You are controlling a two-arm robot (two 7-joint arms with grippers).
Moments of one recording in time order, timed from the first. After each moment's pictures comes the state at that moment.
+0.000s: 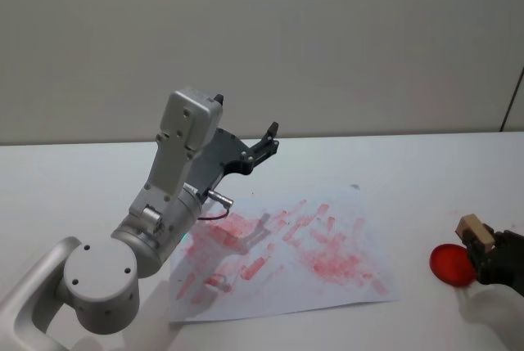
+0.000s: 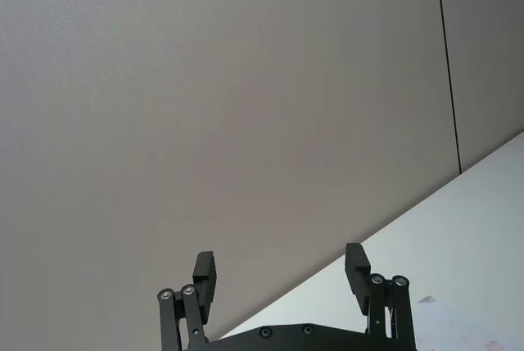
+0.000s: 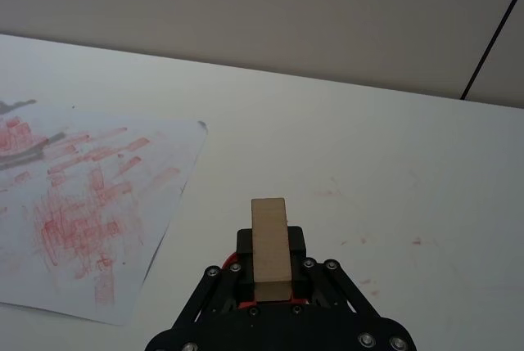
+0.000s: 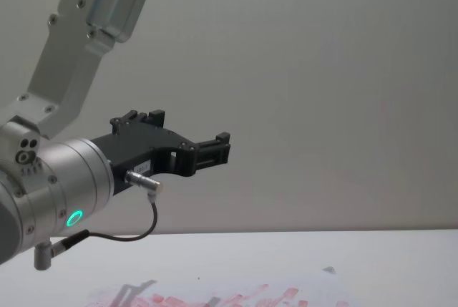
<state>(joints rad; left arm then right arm) -0.24 0.38 0.45 -1.63 -0.20 0.01 -0.01 -0.19 0.52 -0.15 -1.88 0.43 0.34 0.07</state>
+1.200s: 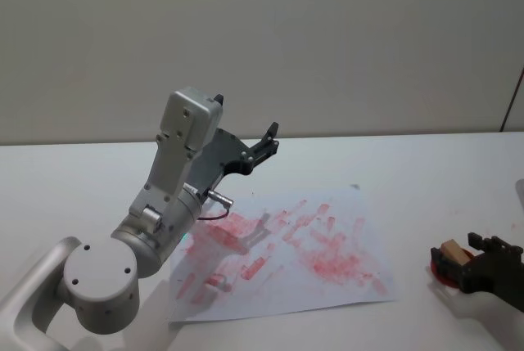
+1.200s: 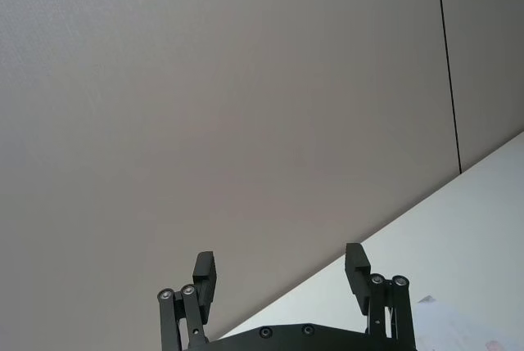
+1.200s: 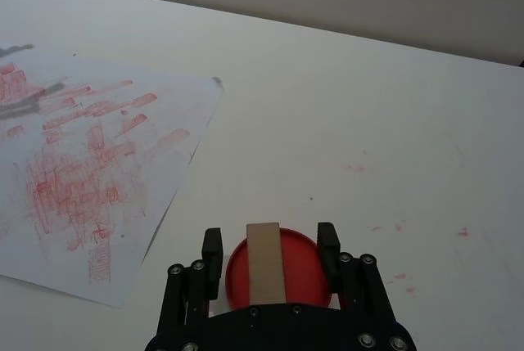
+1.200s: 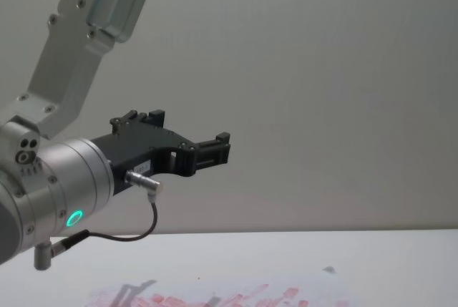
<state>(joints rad) -0.24 0.38 0.45 -1.63 -0.20 0.01 -0.01 -0.10 0.48 -0.19 -1.78 0.36 0.44 0.17</state>
